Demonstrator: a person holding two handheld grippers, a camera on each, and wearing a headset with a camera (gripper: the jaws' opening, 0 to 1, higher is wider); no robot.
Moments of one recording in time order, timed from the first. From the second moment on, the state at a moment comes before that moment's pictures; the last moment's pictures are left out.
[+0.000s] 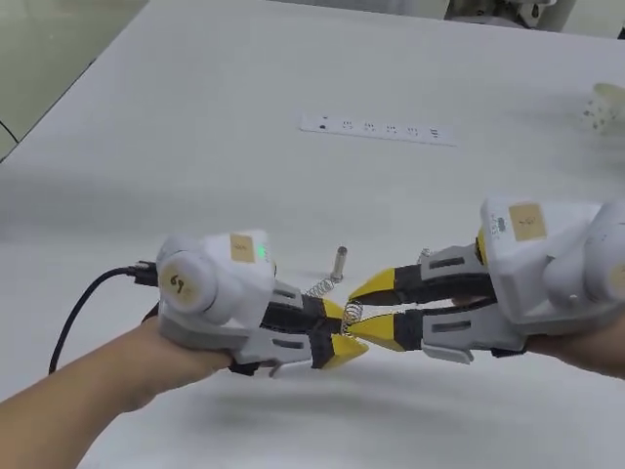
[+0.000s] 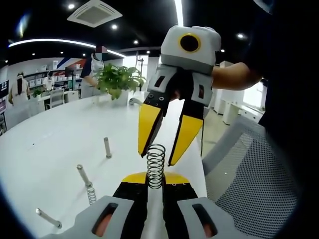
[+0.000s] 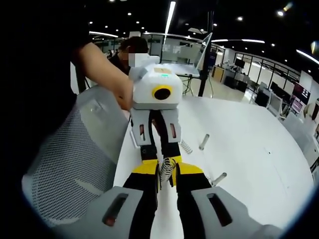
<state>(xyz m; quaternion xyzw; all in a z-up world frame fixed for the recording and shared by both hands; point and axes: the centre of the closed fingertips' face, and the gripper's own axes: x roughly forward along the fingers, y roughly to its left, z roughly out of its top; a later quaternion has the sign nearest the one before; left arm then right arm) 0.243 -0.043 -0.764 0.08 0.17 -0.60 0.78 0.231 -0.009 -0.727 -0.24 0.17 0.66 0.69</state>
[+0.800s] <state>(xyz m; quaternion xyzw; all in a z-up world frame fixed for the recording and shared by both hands) 0.244 -0.042 -0.757 0.07 0.17 -0.59 0.78 0.236 -0.005 -0.720 -0.19 0.17 0.66 0.71</state>
